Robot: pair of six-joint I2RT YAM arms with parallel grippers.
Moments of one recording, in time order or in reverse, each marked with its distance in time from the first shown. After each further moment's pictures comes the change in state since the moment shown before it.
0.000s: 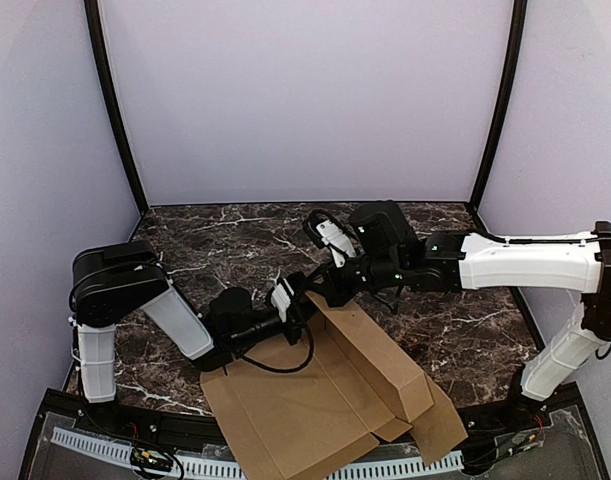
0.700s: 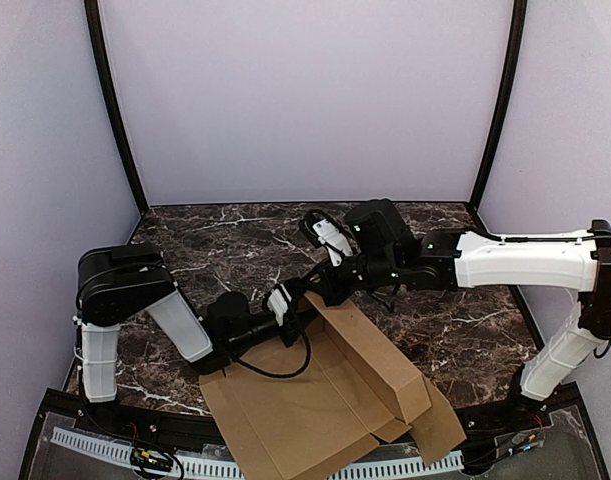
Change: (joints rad) left arm 0.004 0.035 -0.028 0.051 -0.026 0.042; right arm 0.000 0.021 0.024 -0.008 0.001 -0.003
